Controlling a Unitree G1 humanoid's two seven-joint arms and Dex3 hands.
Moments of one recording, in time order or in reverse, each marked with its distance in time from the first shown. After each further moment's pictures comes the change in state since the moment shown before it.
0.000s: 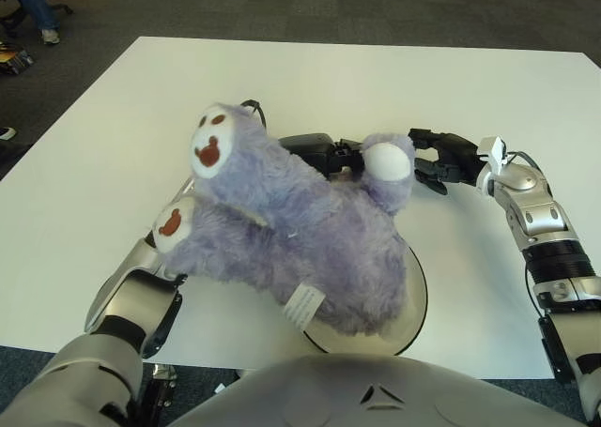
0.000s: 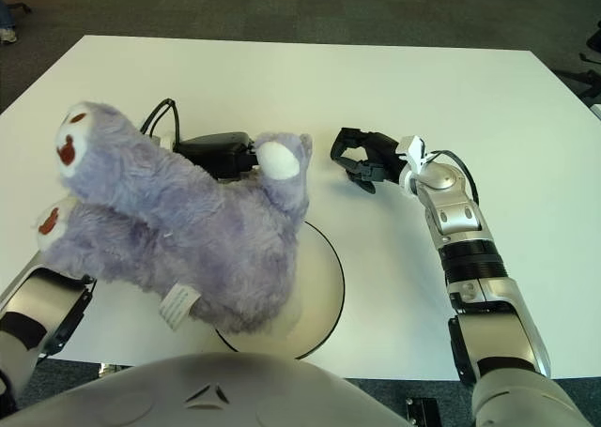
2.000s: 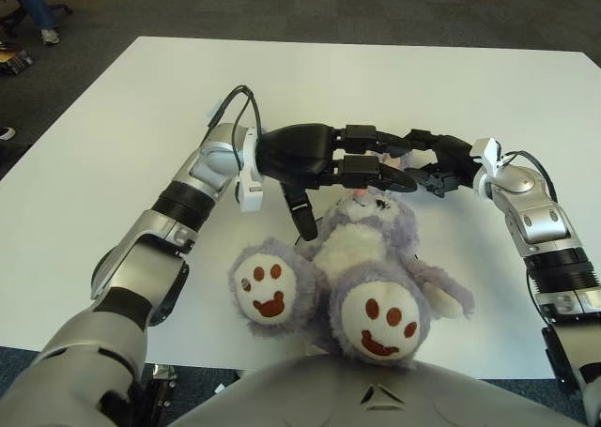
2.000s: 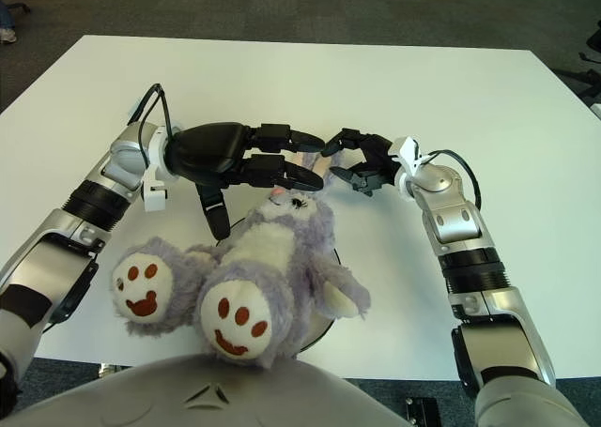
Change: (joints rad) left arm -0.195 0.003 -0.017 0.363 0.173 -0.627 0.173; right arm 0.039 -0.011 0.018 -0.164 -0.046 0.153 -0.063
